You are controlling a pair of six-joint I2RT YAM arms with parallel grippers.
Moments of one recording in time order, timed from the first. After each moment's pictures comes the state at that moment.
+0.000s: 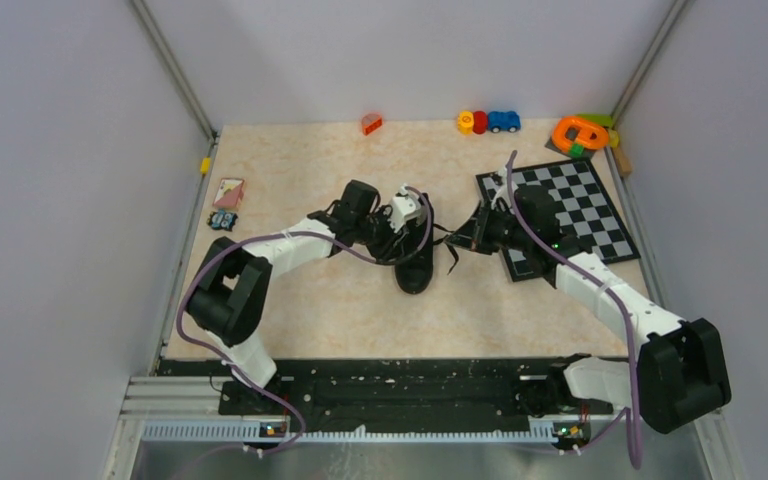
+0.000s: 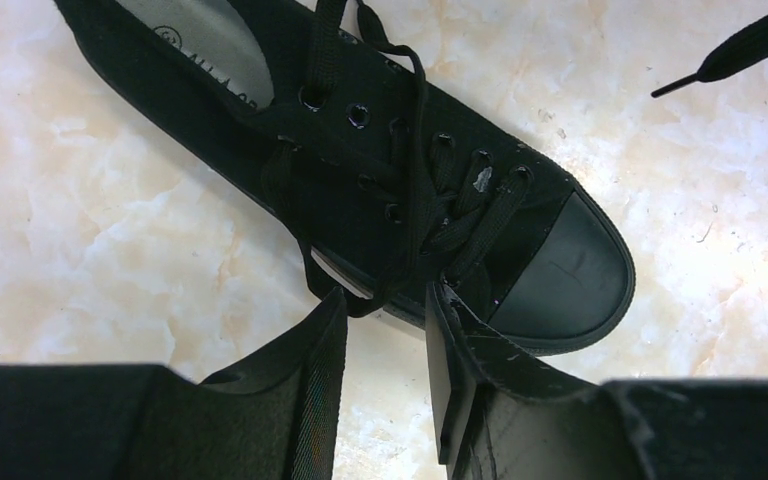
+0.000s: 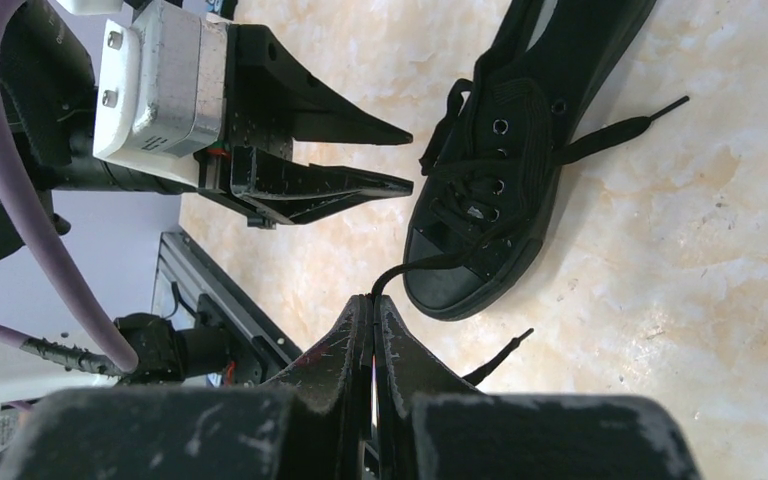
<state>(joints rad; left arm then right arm) -0.56 1.71 1.07 -0.15 0.47 0.33 0.38 1.20 0.78 -0.09 -0.48 0.65</state>
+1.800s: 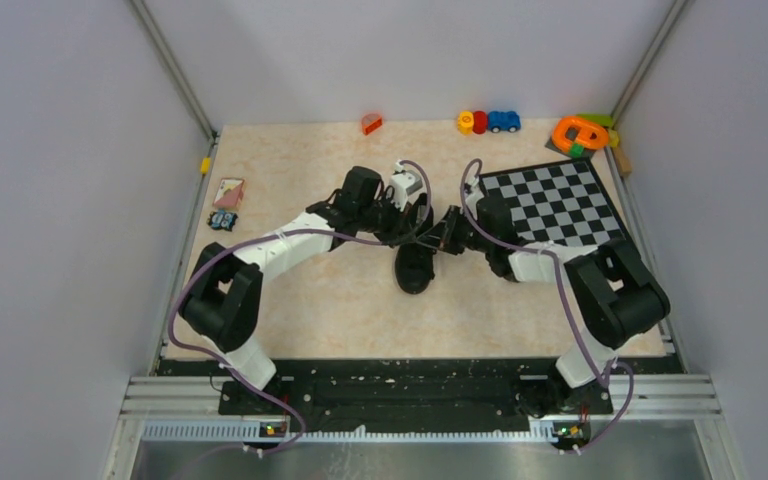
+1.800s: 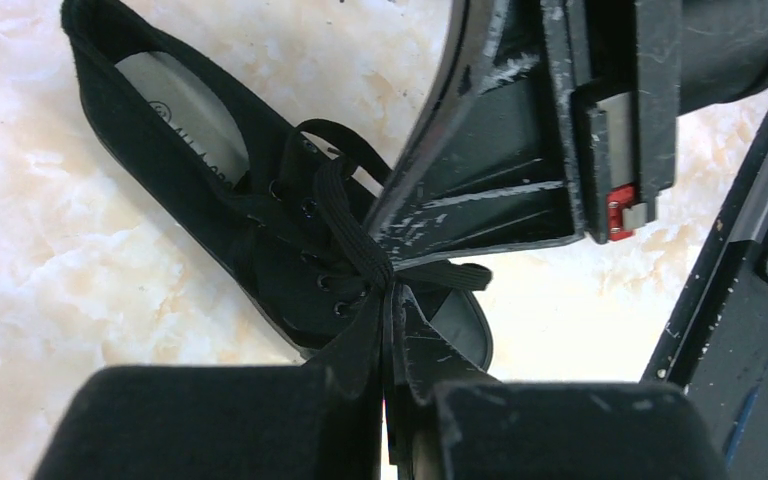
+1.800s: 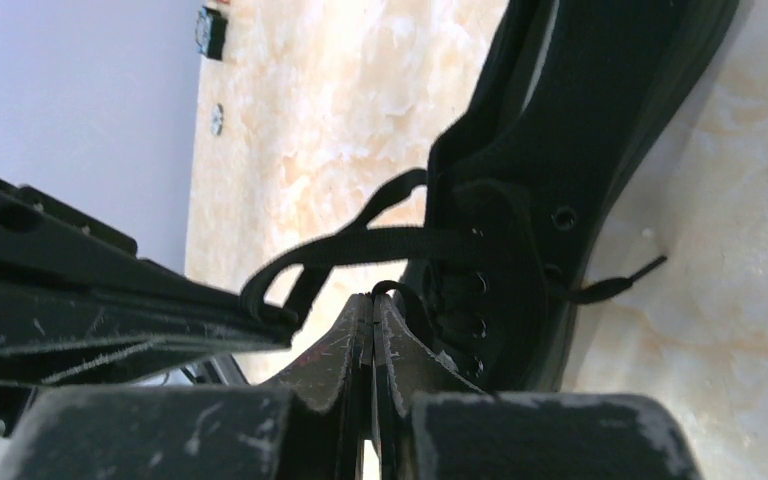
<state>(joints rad) -0.59 1.67 1.16 -0.16 0.49 0.00 0.48 1.63 0.72 0.46 -0.44 0.81</state>
